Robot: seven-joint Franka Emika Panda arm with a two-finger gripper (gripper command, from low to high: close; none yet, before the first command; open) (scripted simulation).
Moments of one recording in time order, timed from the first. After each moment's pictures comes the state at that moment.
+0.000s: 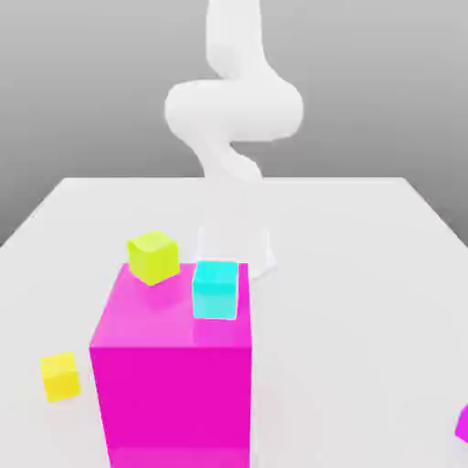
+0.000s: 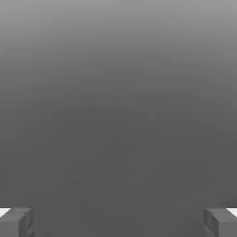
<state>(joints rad) 0.02 -0.71 0.02 -2.29 0.01 2.32 0.79</state>
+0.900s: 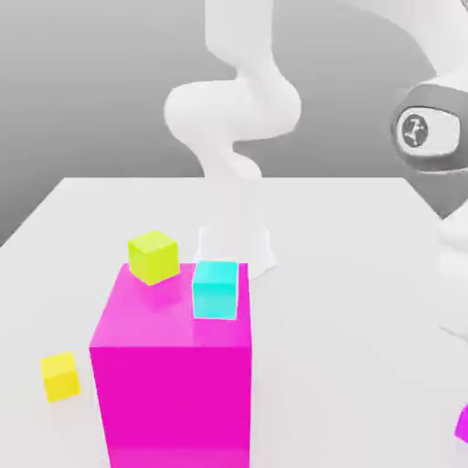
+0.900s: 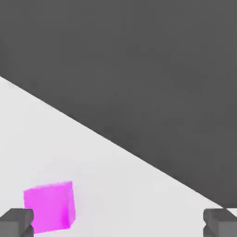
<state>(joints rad) 0.32 0.28 0.25 -2.21 -0.15 2.57 0.87</state>
